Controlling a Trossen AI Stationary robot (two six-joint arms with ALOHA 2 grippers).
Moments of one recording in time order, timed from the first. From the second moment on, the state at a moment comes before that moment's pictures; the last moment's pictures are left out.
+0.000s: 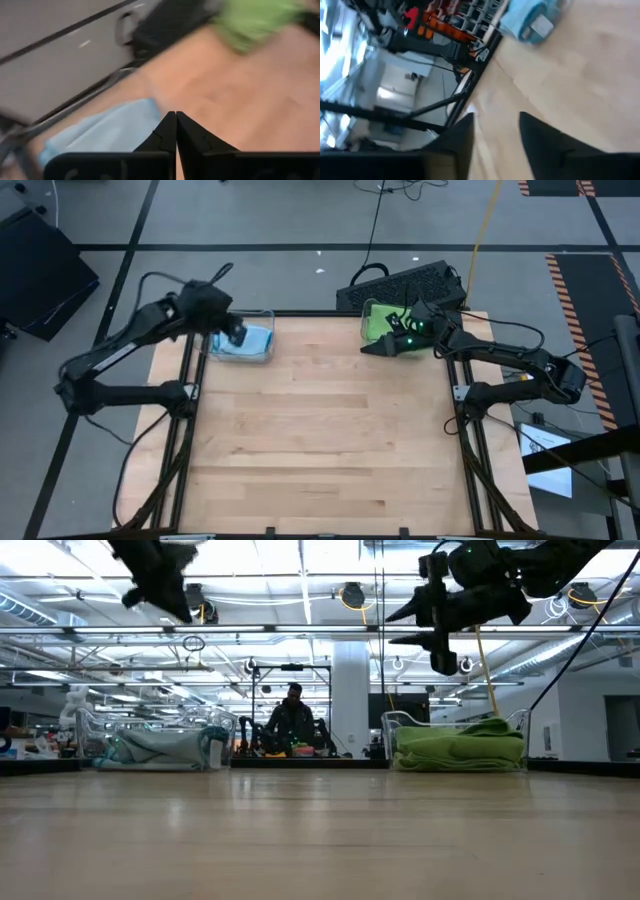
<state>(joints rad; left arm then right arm) 0.65 1.01 1.15 -0.91 -0.07 -0.24 -0.59 1.17 0.66 0.16 -0.63 0.89</state>
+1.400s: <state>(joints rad) 0.17 0.81 0.46 0.01 0.04 -0.21 -0.36 0.74 0.66 0.00 -0.44 -0.07</state>
